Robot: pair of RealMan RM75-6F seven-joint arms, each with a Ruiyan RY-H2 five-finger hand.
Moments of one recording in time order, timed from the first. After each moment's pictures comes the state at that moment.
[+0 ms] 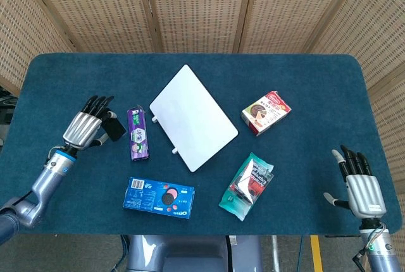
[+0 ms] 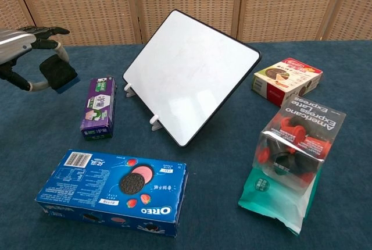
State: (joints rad) left arm -0.64 -1.55 -0.05 -0.87 1.54 1.16 -0.18; right arm 0.12 -1.22 0.06 -1.54 -1.47 1.42 -0.05
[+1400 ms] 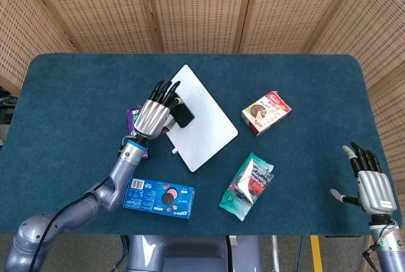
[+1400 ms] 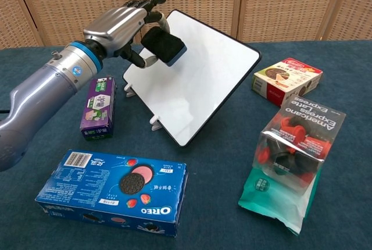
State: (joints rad) left arm -0.92 -1.96 -0.27 -0.72 1.44 1.17 0.03; right arm 0.13 -1.18 0.08 -1.52 -1.43 1.38 0.11
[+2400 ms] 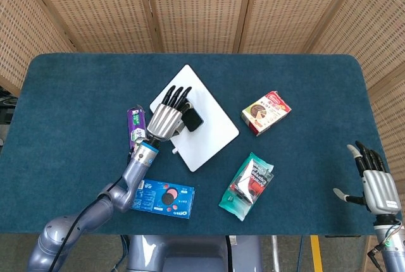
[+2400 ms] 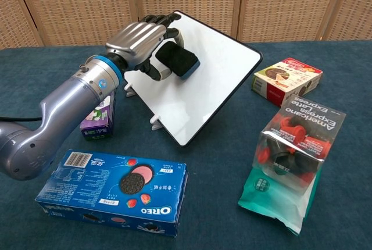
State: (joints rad) left arm -0.99 -2.09 -0.26 -0.54 1.41 1.12 0.02; right arm 0.12 -1.15 0.09 -1.52 -1.44 1.38 0.18
